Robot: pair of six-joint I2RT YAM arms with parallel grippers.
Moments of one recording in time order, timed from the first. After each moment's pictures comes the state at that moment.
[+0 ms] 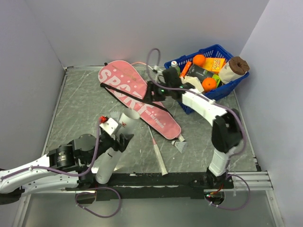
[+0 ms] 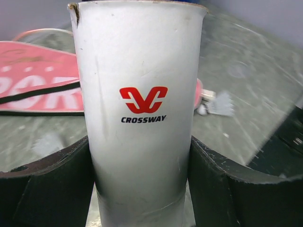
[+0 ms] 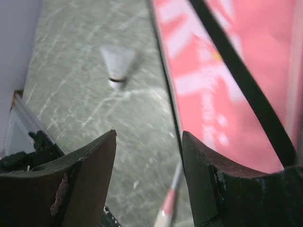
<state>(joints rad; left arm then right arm) -1.26 0.57 0.77 -0.36 -0.48 -0.10 0.51 1.76 1.45 -0.38 -0.41 0.39</state>
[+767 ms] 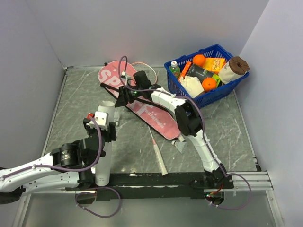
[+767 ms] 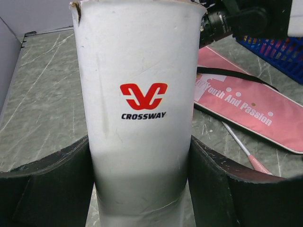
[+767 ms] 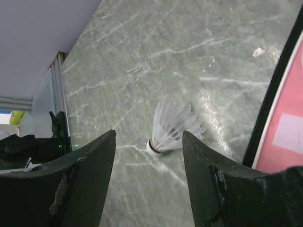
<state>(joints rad) -1.25 0.62 0.77 -0.52 -1.10 -0.30 0.66 2.43 2.05 -0.19 -0.80 0.35</state>
